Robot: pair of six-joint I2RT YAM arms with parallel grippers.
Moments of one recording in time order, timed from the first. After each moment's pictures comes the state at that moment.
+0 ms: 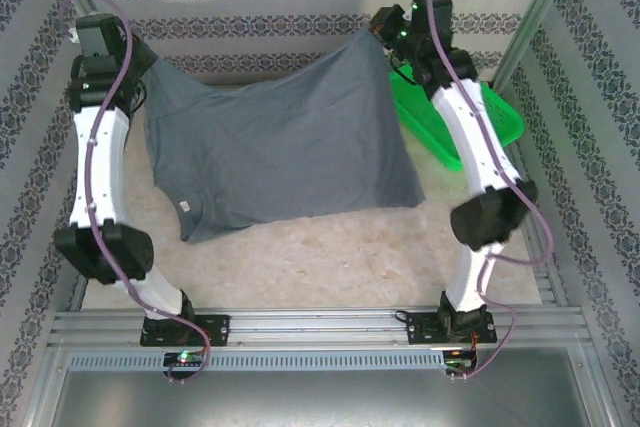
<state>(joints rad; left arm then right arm) 0.20 1.68 1.96 -0.70 -0.02 -0.63 0.24 1.96 2.25 -0.52 -0.16 0.89</state>
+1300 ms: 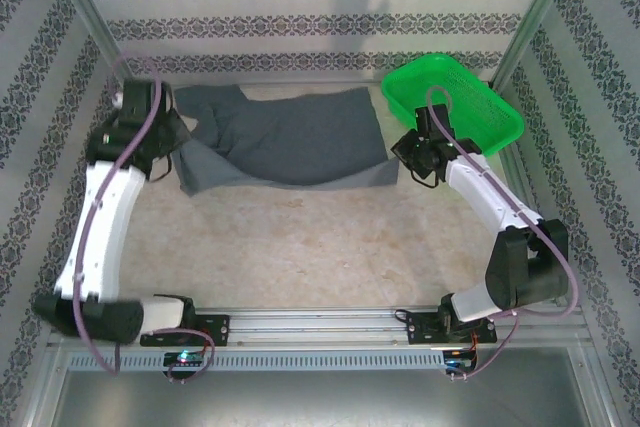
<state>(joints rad) -0.06 1.22 1.46 -1.02 -0.21 -0.61 0.19 1.49 1.15 -0.58 -0.06 0.96</state>
